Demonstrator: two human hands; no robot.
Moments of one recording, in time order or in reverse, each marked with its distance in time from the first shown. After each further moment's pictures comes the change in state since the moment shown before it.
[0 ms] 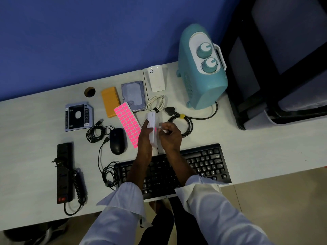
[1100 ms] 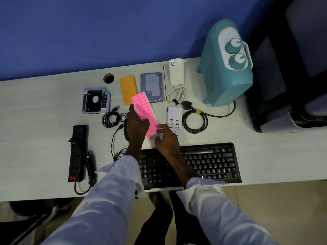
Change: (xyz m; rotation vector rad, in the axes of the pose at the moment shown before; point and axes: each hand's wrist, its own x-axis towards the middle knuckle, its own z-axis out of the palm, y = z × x) left_hand 0.010 0.047 -0.064 0.957 0.456 0.401; right_hand -0.052 0.014 0.029 -0.442 -0.351 -0.225
